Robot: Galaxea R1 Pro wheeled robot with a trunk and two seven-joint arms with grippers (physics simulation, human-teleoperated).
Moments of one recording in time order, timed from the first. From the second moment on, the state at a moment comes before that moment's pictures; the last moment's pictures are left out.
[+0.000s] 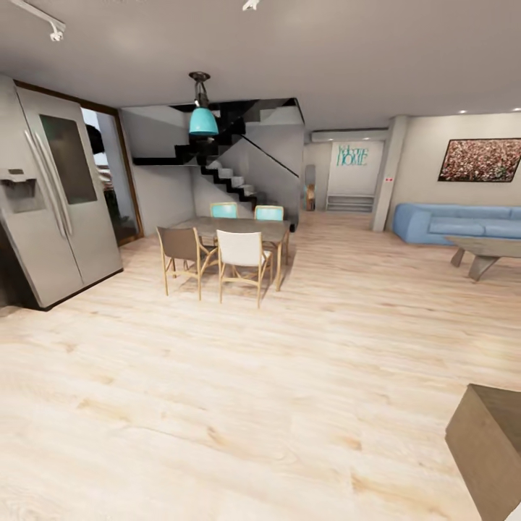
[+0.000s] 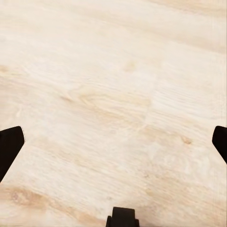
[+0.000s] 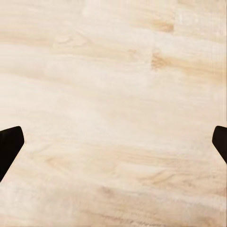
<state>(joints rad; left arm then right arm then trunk) 0.00 0.03 0.01 -0.47 0.05 -0.24 0.07 -0.01 0.03 0.00 -0.56 0.01 -0.21 -0.09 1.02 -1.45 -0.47</state>
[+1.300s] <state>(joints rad) 0.00 0.03 0.01 -0.46 0.05 -0.24 0.07 -0.01 0.03 0.00 -0.55 0.01 -0.24 -0.09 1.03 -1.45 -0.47</state>
